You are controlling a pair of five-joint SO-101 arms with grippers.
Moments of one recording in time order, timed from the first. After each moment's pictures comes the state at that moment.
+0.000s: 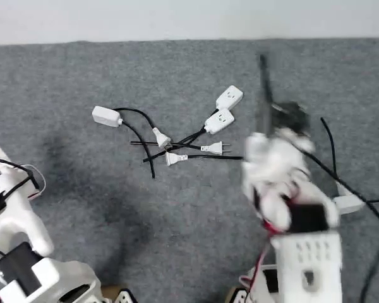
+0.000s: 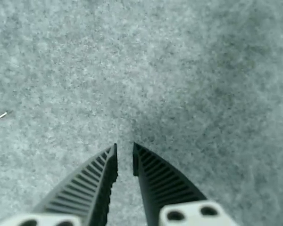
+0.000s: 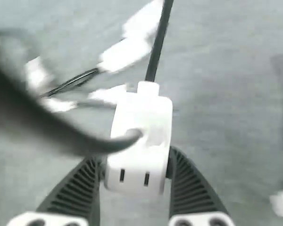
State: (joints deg) left arm -43.2 -2.3 38.3 48.9 -1.5; right arm -2.5 -60.0 47.2 68.6 -0.9
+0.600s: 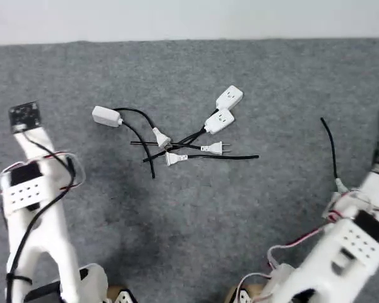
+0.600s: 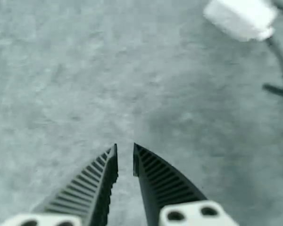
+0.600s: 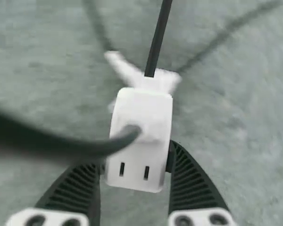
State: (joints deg) left arm -24.3 -23.8 44.6 57.5 2.8; right arm 44.1 -41.0 59.2 49.7 12.1
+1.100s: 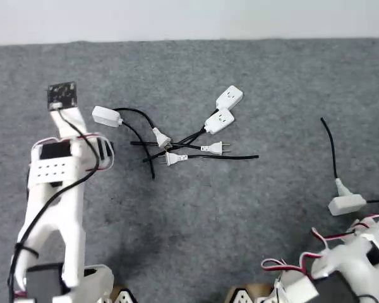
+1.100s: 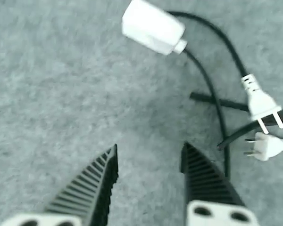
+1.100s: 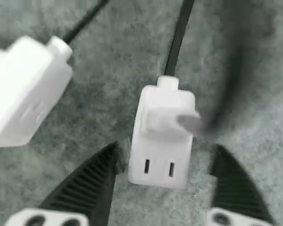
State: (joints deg) left arm -10.8 -14.5 35.1 57.5 8.8; right arm 58.1 -15.9 61.7 27.9 15.5
